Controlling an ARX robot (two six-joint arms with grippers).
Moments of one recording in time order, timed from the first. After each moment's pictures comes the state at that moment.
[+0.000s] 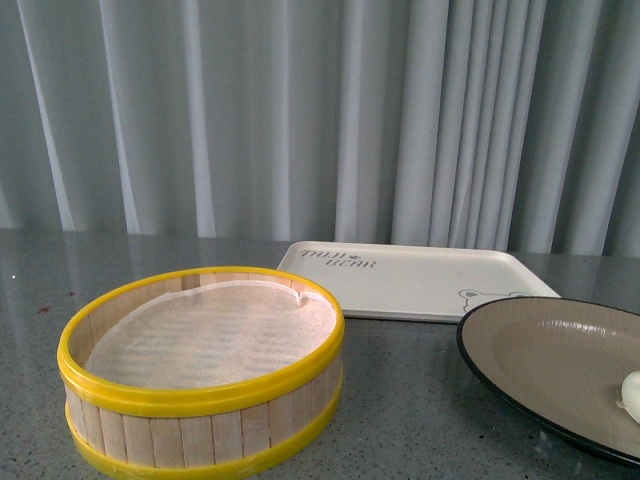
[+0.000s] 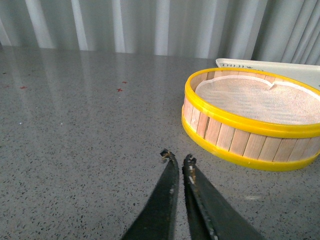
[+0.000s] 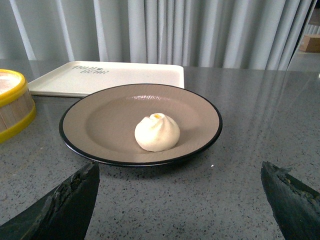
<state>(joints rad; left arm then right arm) 0.00 0.00 0.03 0.00 0.00 -0.01 0.00 0.00 0.01 0.00 0.00 -0.01</state>
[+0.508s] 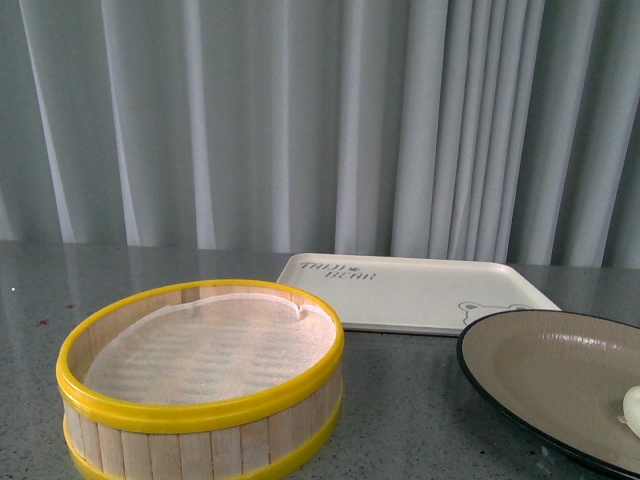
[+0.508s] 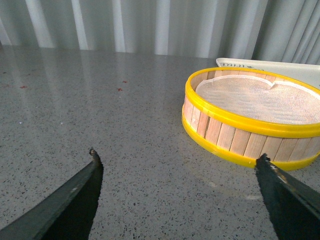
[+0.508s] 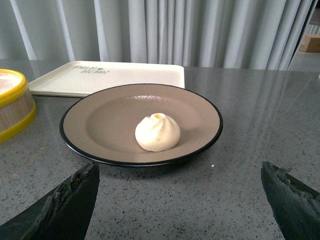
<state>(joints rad) 0.00 0.00 0.03 0.00 0.00 -0.01 0.00 0.00 0.01 0.00 0.00 -0.01</state>
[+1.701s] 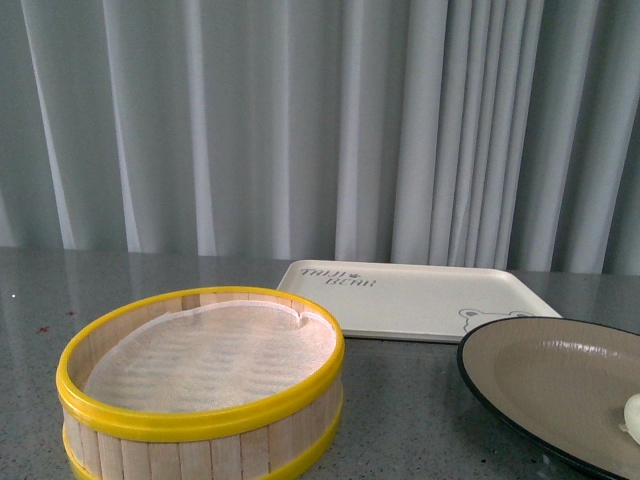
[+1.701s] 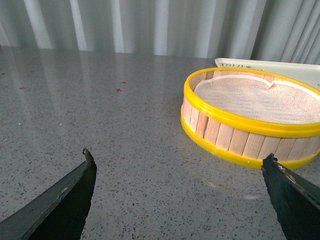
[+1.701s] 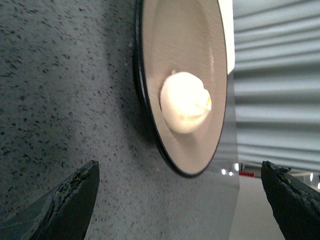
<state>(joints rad) 0.00 0.00 0.03 0.00 0.00 0.00 0.06 0.72 0.29 0.05 -0.02 -1.32</state>
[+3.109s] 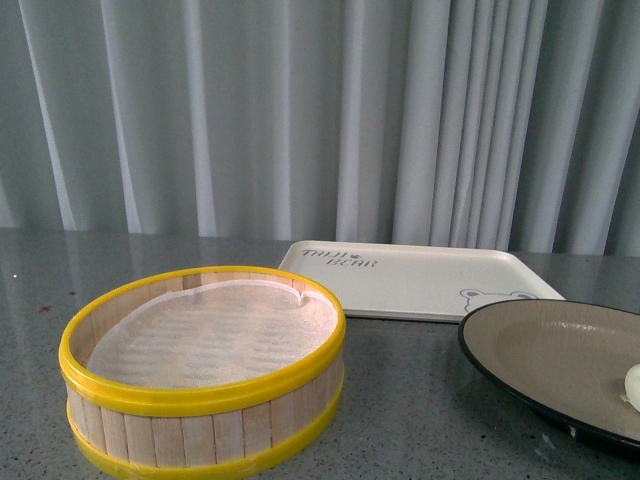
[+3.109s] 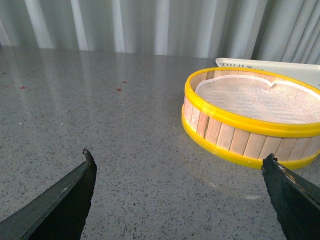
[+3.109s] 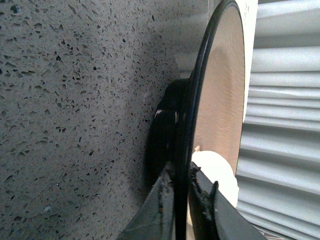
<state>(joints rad) 0.00 0.00 0.03 0.00 0.00 0.00 0.11 1.14 0.37 0.34 -0.12 -1.46</state>
